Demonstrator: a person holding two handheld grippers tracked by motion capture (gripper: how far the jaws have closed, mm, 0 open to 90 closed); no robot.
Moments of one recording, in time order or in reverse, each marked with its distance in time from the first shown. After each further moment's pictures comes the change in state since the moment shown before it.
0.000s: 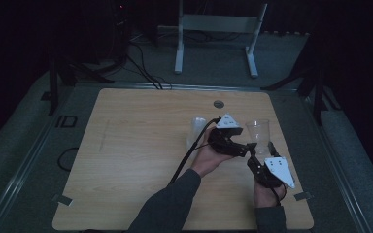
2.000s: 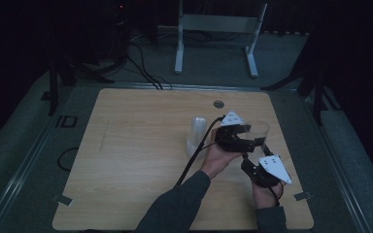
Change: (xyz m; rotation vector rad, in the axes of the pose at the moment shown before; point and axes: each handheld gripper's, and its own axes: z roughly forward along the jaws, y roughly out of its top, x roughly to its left) left arm -0.007 0.008 0.013 -0.085 -0.006 -0.063; right arm 0.004 -0.004 0.006 0.060 0.133 -0.039
